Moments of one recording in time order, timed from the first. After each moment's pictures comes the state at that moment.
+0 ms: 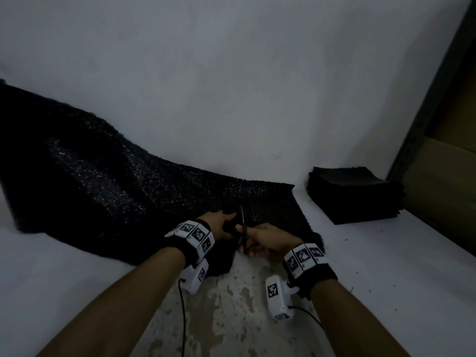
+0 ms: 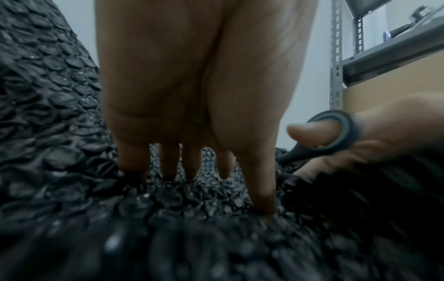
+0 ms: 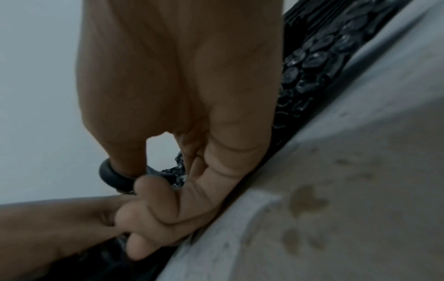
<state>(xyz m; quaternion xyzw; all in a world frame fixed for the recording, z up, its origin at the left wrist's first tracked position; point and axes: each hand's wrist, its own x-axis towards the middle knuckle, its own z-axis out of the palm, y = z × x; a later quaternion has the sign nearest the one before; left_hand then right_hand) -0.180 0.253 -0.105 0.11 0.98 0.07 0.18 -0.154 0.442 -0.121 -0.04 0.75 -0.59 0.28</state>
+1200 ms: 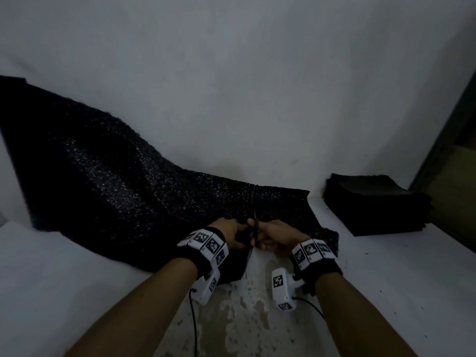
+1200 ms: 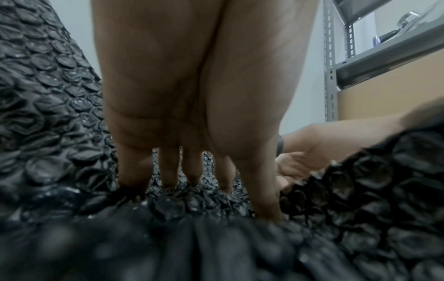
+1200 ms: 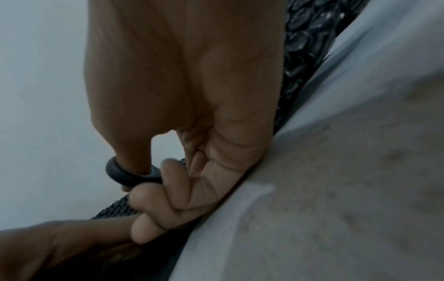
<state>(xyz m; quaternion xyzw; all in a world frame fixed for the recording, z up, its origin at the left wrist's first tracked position) -0.172 0.253 -0.098 0.14 0.97 0.04 0.18 -0.203 0.426 -0.130 -0.03 0.74 -0.62 0.26</state>
